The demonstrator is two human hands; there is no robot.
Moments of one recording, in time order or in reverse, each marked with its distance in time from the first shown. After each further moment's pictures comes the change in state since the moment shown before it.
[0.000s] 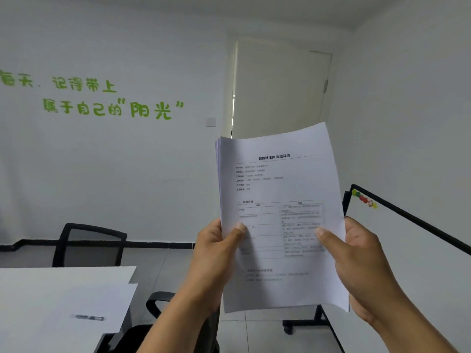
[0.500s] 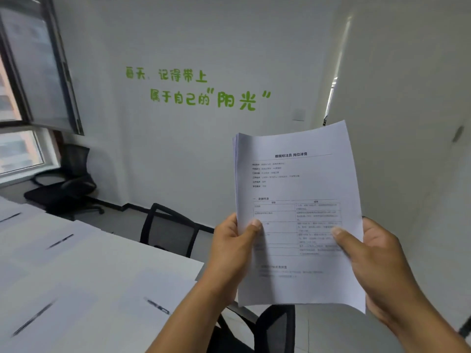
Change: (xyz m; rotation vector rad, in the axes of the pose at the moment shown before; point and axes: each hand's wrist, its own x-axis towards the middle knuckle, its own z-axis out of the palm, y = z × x) left_hand 0.150 -0.008 -0.130 0.063 0.338 0.018; right_hand 0.154 0.025 0.199 0.065 -0.320 0.041
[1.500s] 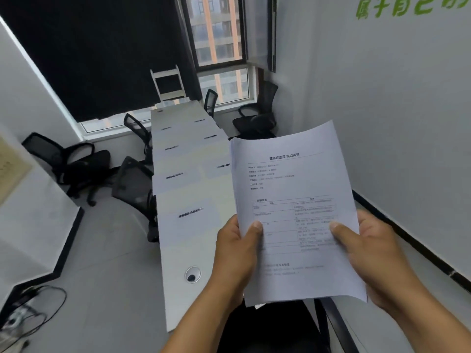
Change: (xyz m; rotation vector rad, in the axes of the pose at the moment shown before) left_hand 0.124 -0.100 -0.078 0.078 0.999 -0.157; right_hand 0.240 0.151 0.255 0.040 -0.962 0.179
